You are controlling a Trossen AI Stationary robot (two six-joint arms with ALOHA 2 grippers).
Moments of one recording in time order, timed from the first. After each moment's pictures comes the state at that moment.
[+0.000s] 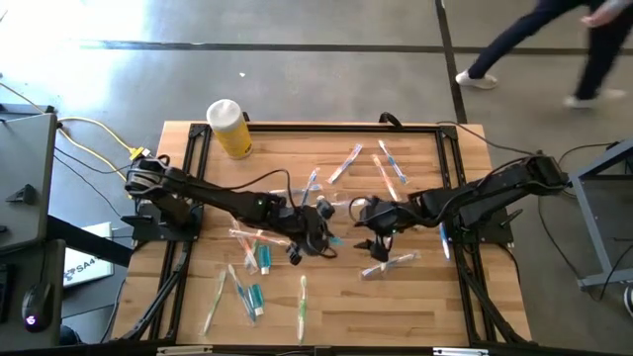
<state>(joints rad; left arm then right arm) -0.20 1.67 1.35 -0.36 -0.13 0.64 0.21 1.31 0.80 -0.23 0.03 0.36</state>
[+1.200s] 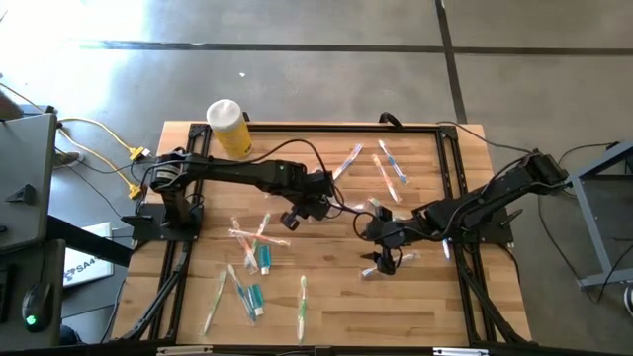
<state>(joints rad) 0.03 1.82 1.57 -0.87 -0.06 0.75 0.35 1.31 0.80 -0.29 0.16 0.41</state>
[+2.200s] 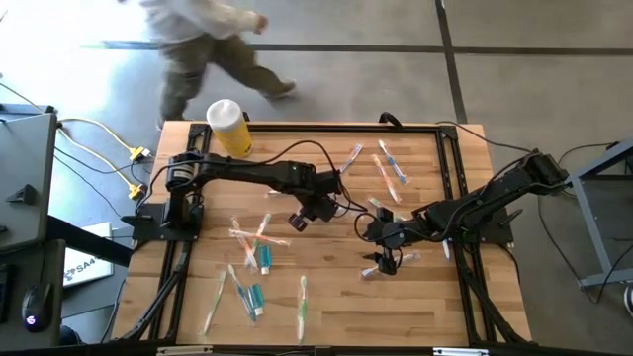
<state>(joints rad) 0.07 1.94 1.58 -0.78 0.07 0.78 0.35 1.31 0.75 -0.26 0.15 0.41</state>
